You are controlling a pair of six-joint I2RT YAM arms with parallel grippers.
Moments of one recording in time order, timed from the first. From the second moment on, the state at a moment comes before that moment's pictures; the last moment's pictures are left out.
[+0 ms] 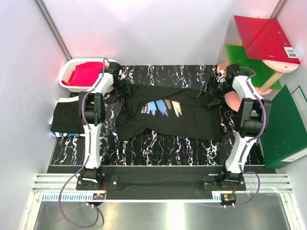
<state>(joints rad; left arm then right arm) -0.10 2.45 2.12 -0.89 0.31 -0.40 -0.10 2.03 1.68 -0.91 -0.57 0.34</state>
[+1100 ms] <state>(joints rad) -0.17 1.92 1.64 -0.86 0.15 -0.28 0.07 2.04 1.66 -0.94 0.06 0.30</state>
